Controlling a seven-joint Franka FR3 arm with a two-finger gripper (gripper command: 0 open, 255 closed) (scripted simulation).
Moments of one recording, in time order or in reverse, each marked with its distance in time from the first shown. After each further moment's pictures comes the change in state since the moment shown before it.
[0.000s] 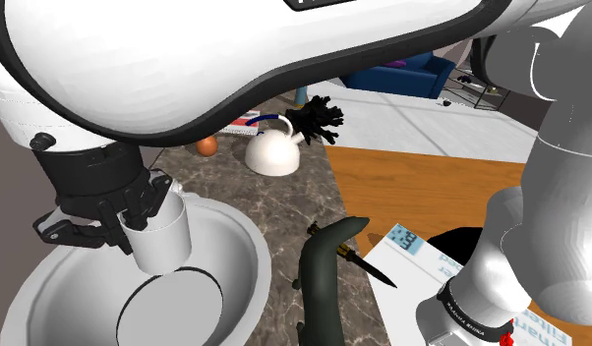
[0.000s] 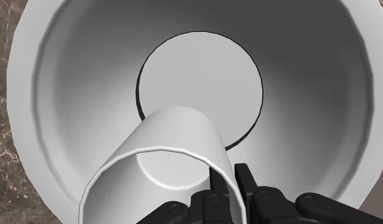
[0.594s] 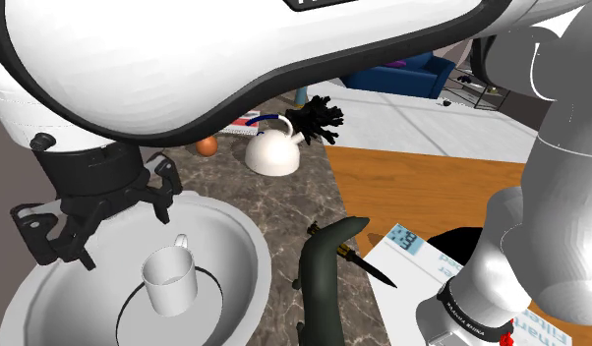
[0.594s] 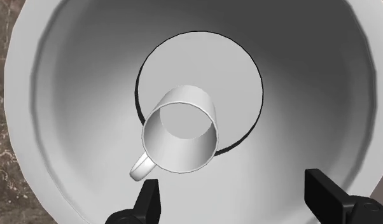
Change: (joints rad) arm 0.000 0.000 0.000 -0.001 0.000 0.001 0.000
